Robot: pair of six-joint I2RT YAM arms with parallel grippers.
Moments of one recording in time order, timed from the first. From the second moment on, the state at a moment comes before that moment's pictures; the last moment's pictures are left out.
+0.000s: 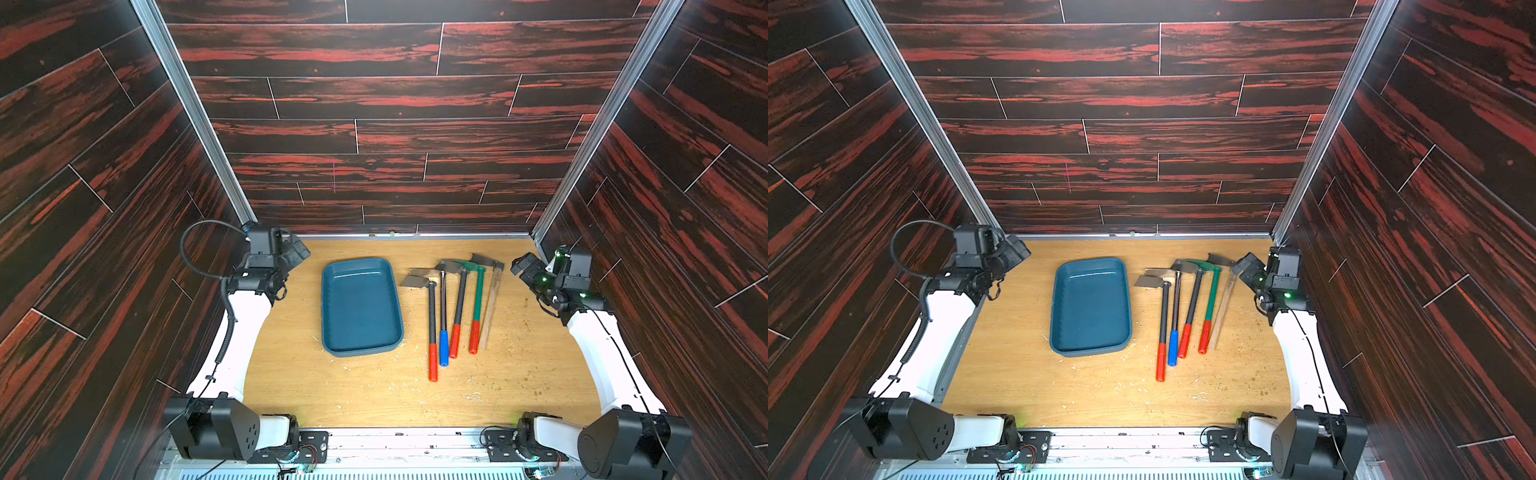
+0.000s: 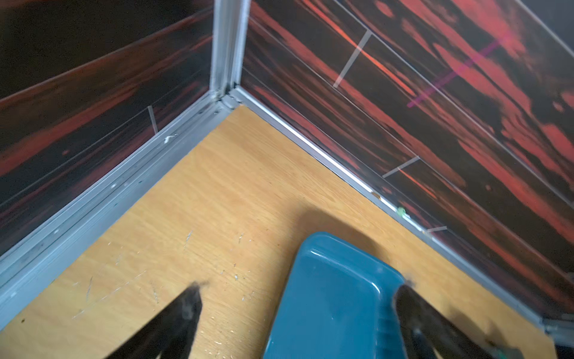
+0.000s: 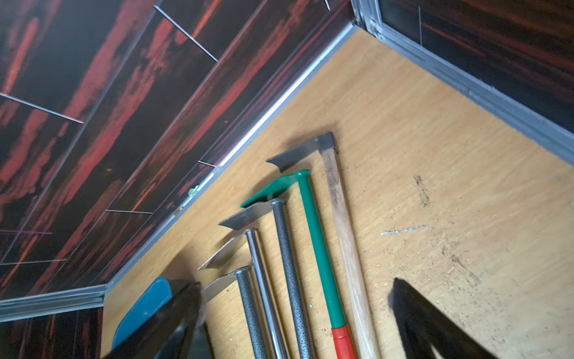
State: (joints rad) left arm -0.04 1.37 1.38 -0.60 -0.16 -0.59; right arm -0.07 1.23 1.14 -0.52 -0.08 0.65
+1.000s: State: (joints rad) left arm -0.66 1.90 2.03 -0.87 -0.51 -0.42; right arm 0.11 1.26 1.27 -0.72 0.09 0.50
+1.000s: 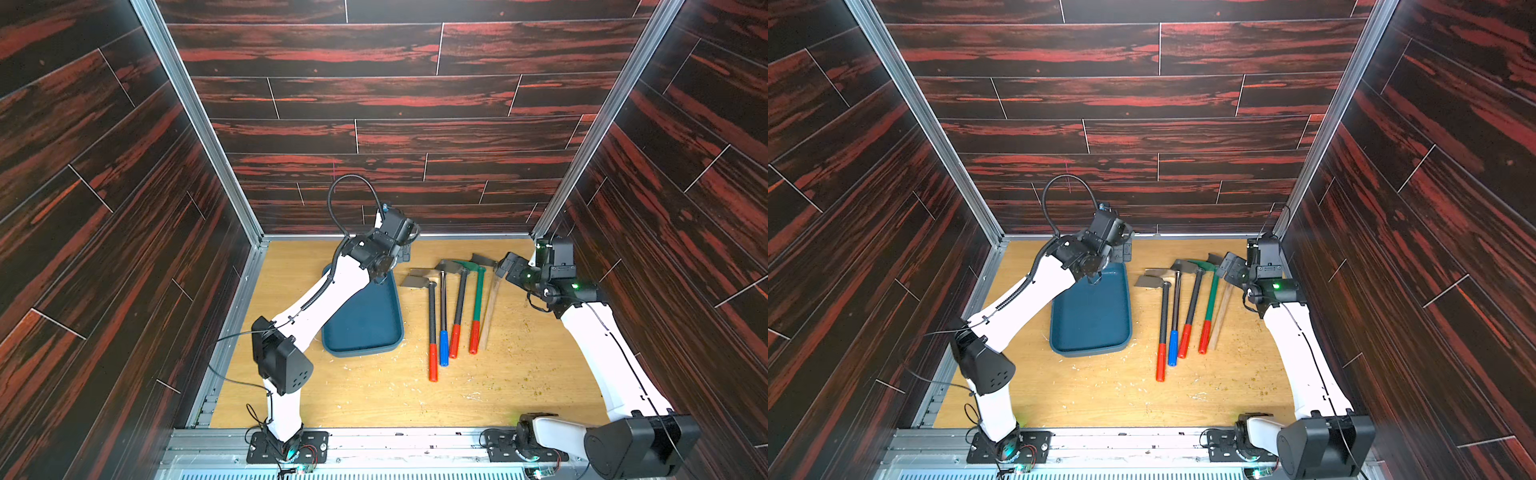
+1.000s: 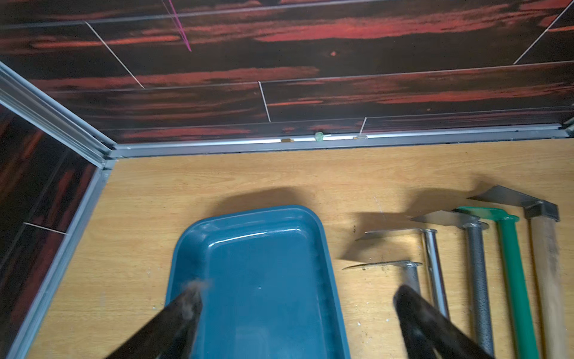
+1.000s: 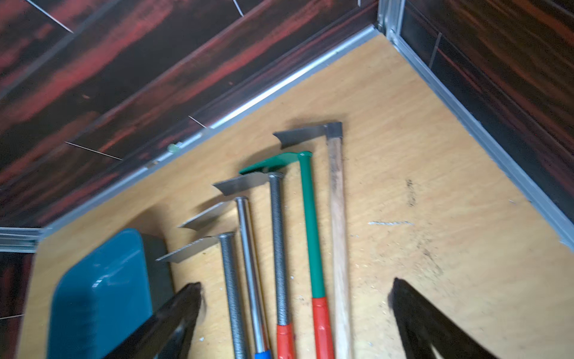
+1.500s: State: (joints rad) left arm -0.74 2.13 2.26 -0.98 -0.26 -0.50; right arm 0.11 1.20 1.27 -0.73 0.00 0.46
